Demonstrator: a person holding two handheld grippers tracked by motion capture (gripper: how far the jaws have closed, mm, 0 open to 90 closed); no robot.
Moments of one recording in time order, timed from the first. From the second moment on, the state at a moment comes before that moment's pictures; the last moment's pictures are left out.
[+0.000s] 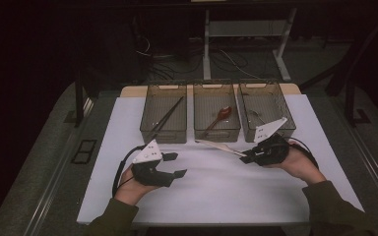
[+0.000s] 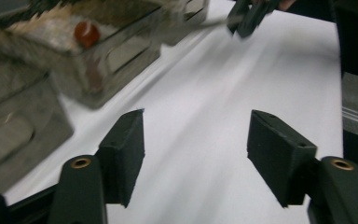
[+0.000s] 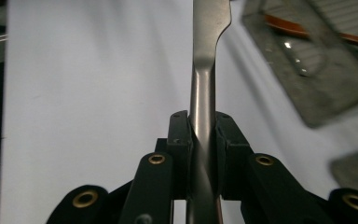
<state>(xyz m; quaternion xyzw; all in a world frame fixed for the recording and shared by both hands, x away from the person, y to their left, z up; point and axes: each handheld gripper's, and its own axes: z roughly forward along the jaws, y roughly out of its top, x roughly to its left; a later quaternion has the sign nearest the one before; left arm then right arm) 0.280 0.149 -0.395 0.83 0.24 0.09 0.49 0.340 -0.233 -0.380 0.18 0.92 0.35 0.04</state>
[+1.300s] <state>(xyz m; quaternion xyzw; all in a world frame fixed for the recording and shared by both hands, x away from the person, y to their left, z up) 0.278 0.160 -0.426 0.83 0.28 0.09 0.47 0.455 -0.320 -0.370 0.48 0.81 0.30 0.12</state>
